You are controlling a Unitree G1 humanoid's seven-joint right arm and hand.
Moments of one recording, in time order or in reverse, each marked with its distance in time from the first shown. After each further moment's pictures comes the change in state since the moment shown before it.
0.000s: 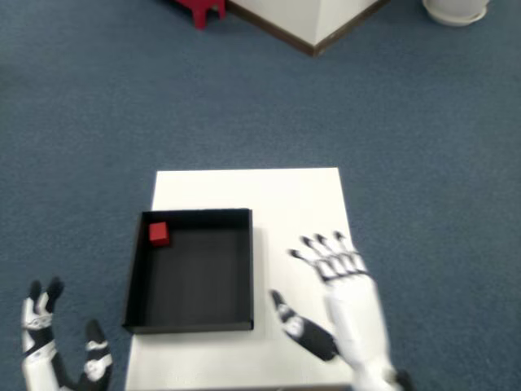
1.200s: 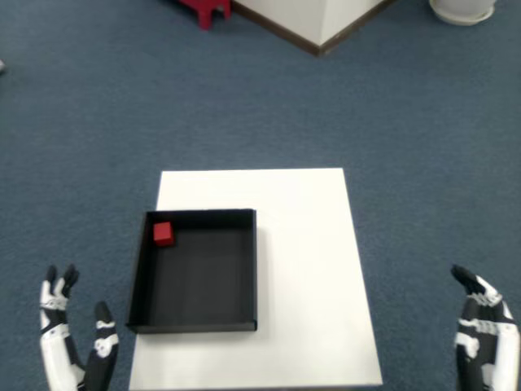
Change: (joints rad) arm 0.067 -0.096 -0.006 0.499 0.339 -1.196 -0.307
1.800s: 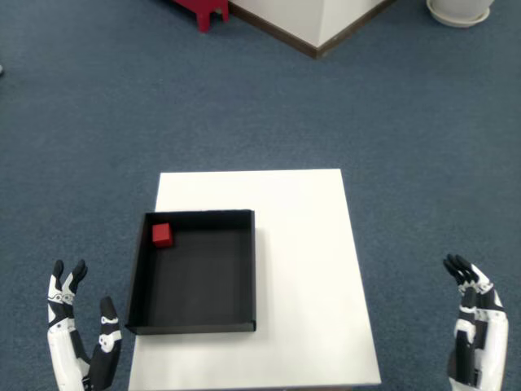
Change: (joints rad) arm -0.096 0.127 0.024 0.274 0.049 -0.124 0.040
